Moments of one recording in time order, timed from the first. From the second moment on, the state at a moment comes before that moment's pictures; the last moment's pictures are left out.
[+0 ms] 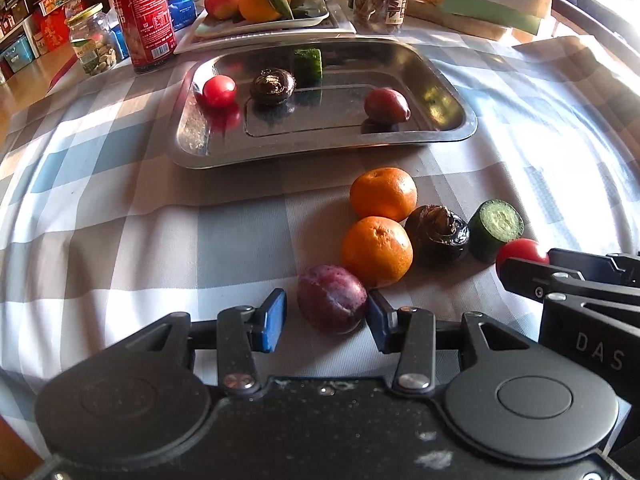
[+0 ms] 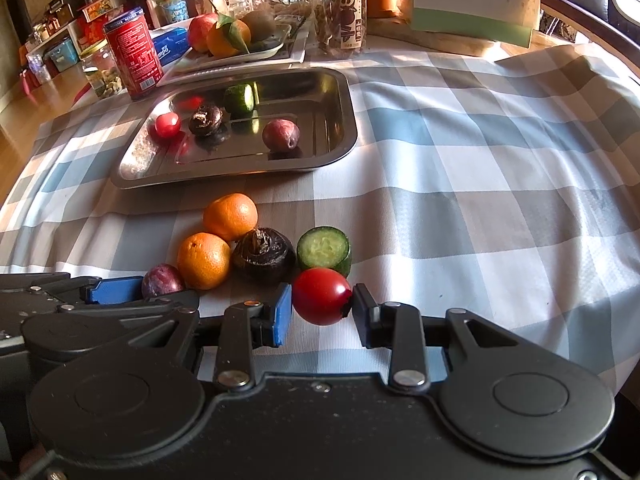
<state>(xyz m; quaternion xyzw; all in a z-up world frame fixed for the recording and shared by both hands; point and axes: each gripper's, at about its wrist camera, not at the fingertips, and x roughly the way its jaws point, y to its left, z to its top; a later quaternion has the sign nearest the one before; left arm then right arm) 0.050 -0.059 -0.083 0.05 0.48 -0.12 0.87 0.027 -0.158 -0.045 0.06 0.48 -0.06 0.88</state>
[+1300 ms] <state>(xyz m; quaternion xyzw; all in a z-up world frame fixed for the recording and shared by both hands) 0.048 -0.027 -0.034 -0.02 0.43 -0.08 0.90 0.029 -0.148 -0.013 0.07 0.43 -0.05 0.90</state>
